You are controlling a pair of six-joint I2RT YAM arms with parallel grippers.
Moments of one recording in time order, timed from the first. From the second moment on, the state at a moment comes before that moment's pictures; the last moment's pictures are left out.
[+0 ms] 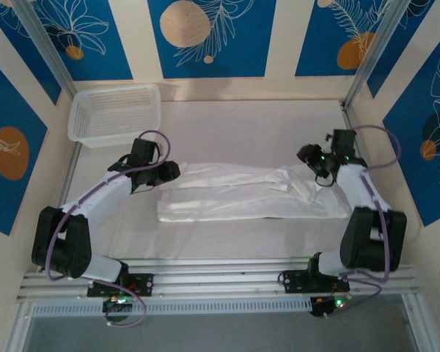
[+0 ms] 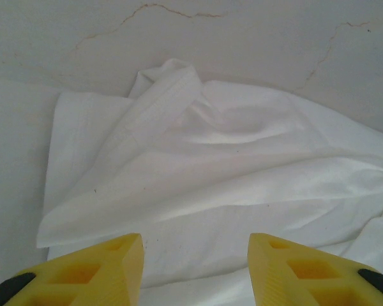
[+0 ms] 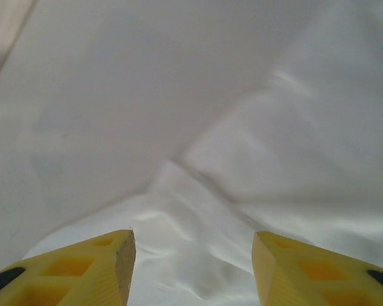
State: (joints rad) left arm -0.32 1.43 0.93 -0.42 0.22 -0.57; right arm -0.13 1.47 1.00 -0.43 -0.35 0.54
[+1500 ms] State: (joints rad) left arm -0.50 1.78 1.21 -0.50 0.05 -0.63; right arm -0.24 1.51 0.80 -0.43 -0.48 0.67
